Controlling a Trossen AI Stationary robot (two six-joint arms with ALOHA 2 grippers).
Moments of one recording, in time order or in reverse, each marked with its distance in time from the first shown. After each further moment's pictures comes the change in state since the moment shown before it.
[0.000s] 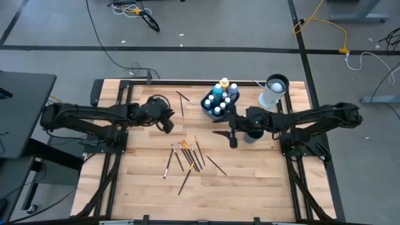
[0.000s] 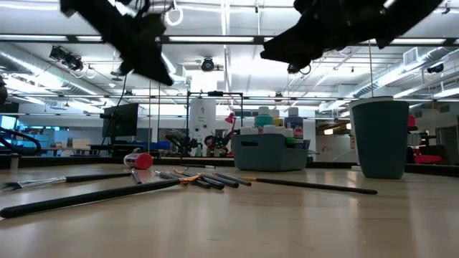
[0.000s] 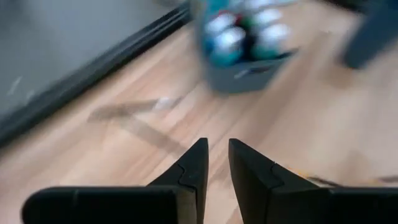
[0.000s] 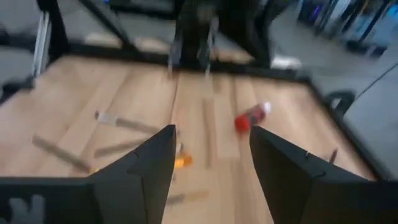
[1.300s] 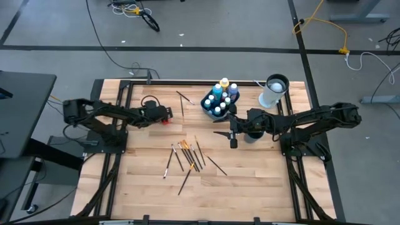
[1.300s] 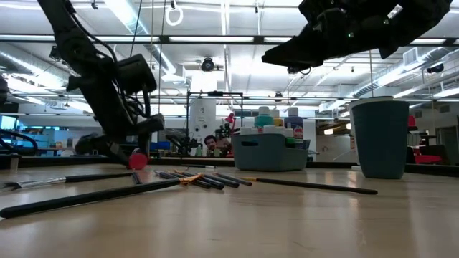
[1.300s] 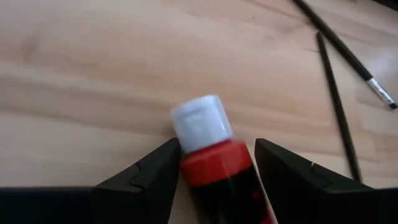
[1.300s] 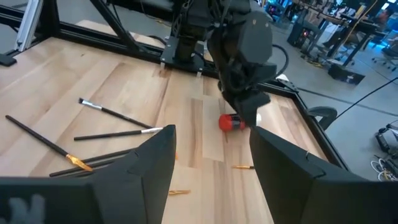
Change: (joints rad) left arm 0.246 0.392 -0.283 0.331 -0.078 -0.862; right arm 0.000 0.014 -0.062 0.094 0.012 -0.141
